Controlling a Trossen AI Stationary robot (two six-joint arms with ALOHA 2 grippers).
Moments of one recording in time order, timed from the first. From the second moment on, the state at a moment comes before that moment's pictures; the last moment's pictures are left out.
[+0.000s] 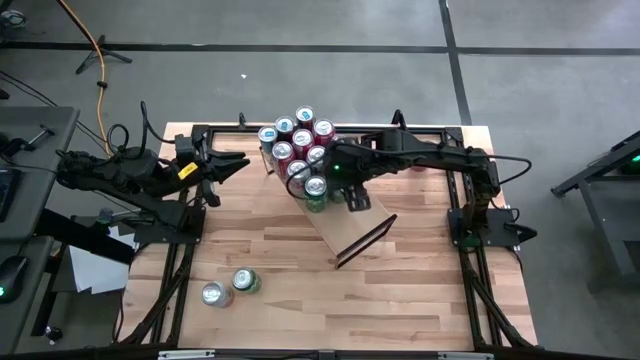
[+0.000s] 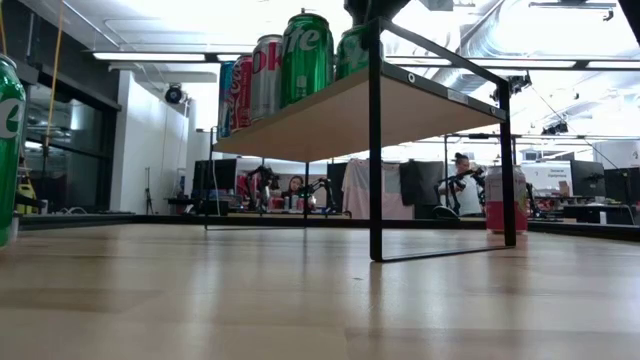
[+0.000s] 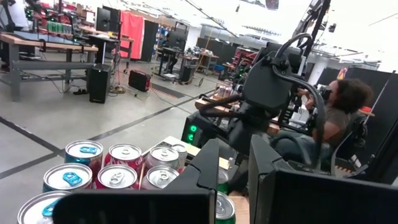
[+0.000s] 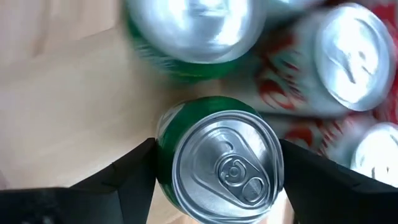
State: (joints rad) left arm -0.28 0.69 0.94 -0.16 -0.66 -0.21; right arm -0.05 1.89 2.11 -1.39 0.19 -0.31
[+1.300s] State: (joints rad) left arm -0.28 0.69 0.94 -0.16 -0.67 -0.21; right arm -0.05 1.89 2.11 -1.38 0.25 0.15
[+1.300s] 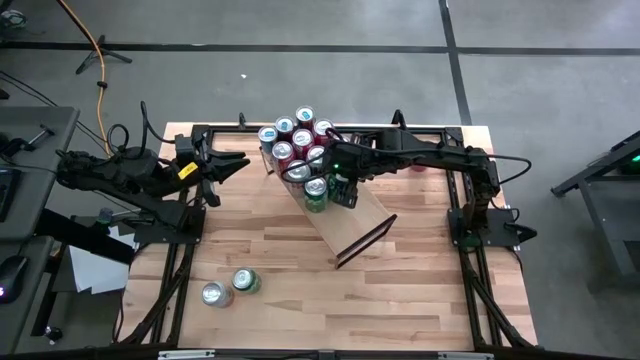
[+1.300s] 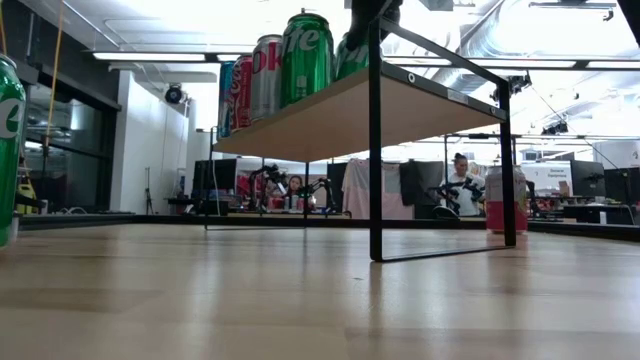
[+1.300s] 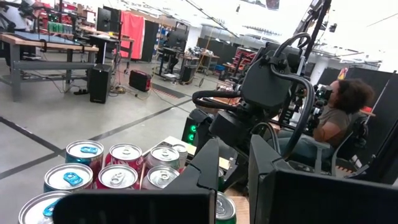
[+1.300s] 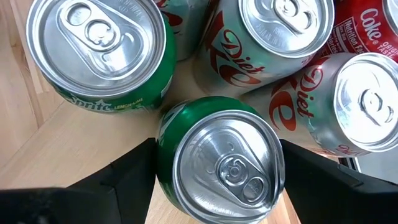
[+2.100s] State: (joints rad) left arm -0.28 0.69 0.94 -0.17 -0.67 -0.21; right arm -0.05 1.88 2.11 -1.34 0.23 0.07
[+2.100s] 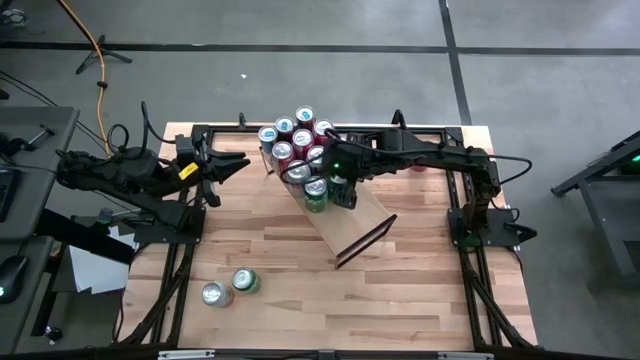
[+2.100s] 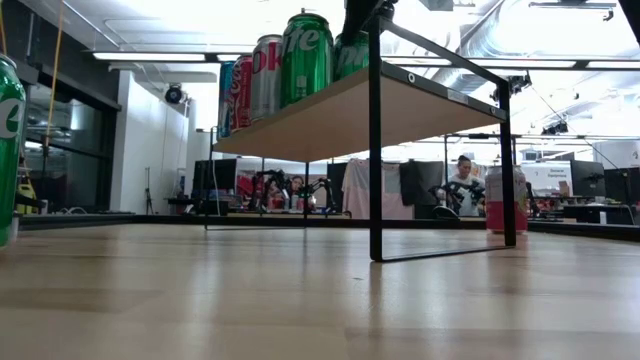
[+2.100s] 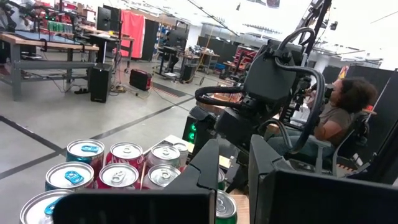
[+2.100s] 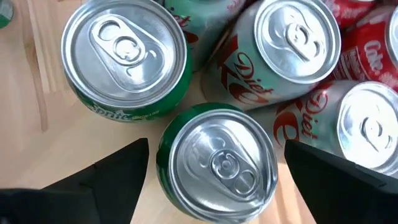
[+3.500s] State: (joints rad) left arm -0.28 0.71 0.94 -0.20 -0.67 -0.23; right arm 0.02 1.48 1.68 -1.46 0.20 0.30
